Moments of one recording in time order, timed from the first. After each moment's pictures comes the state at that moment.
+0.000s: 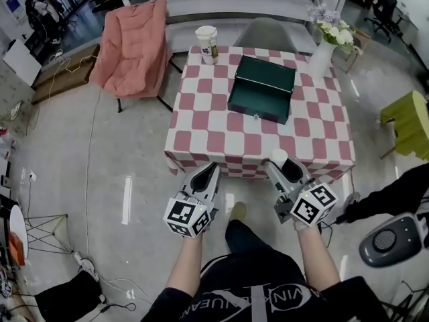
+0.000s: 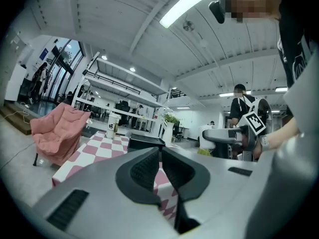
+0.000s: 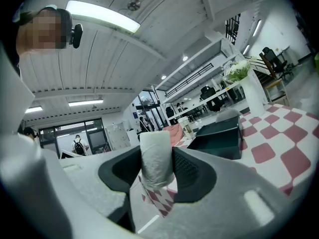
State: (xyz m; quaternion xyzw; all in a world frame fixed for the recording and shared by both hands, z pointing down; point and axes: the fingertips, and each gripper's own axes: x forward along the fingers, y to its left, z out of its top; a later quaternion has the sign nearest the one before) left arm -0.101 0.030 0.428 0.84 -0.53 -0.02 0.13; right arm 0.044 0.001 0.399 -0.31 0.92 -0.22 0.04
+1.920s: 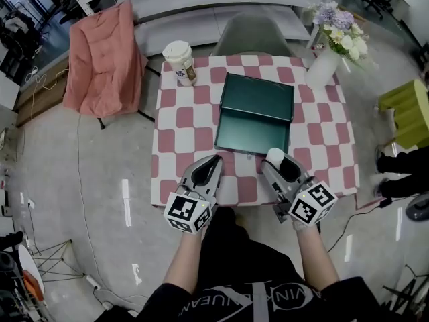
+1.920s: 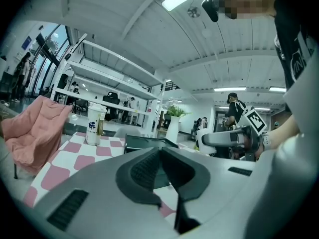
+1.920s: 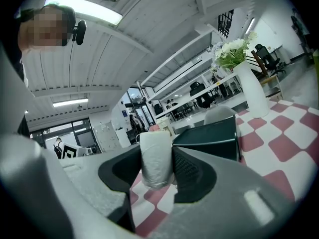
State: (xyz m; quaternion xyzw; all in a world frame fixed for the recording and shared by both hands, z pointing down) left arm -0.087 -0.183 0.446 0.87 -0.47 0.02 0.14; right arm 0.041 -0.183 0.432 -0.35 0.90 -0.24 0.02
